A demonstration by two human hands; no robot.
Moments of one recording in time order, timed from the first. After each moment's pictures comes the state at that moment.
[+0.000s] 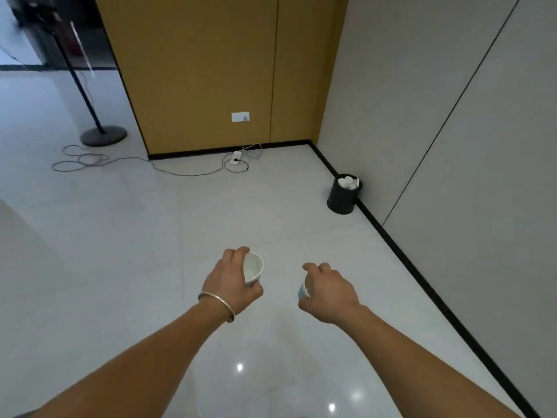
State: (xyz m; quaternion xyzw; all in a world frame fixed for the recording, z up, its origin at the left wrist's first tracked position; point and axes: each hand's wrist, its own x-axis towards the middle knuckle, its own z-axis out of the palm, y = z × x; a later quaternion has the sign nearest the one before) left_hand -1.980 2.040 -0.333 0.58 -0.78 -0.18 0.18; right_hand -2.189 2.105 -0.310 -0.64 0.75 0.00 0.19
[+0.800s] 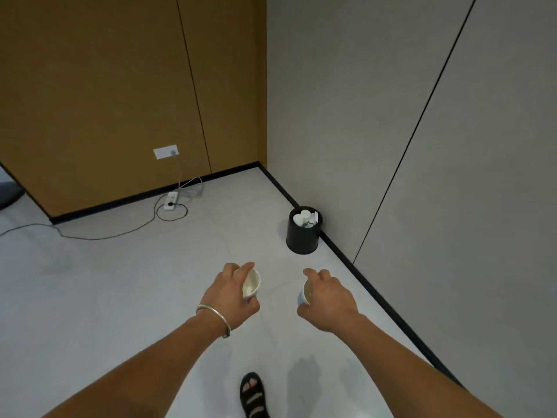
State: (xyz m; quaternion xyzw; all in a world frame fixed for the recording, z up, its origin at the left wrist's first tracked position) left_hand -2.318 1.658 -0.341 0.47 -0.86 -0.19 0.11; right_hand -2.516 1.759 -0.324 -0.56 0.81 -0.05 0.18
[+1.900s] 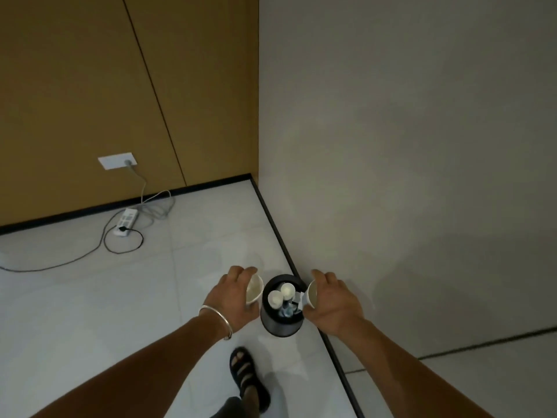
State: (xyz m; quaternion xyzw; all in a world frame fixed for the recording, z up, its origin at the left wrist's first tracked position) left_hand -2.743 1.164 -0.394 0.50 -0.83 -0.24 0.06; right_hand -2.959 1.242 -0.371 -0.58 0.78 -0.01 0.23
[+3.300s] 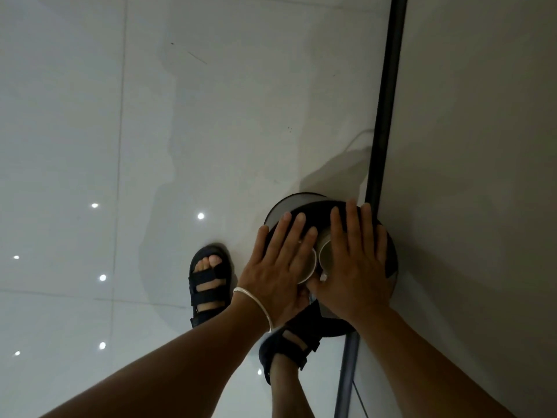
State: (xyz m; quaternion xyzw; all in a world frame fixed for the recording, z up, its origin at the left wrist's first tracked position) left_hand -2.899 1.064 -0.973 0.56 -0.80 -0.20 -0.02; right_hand -3.057 1.034 -0.959 -0.76 0.62 0.07 0.17
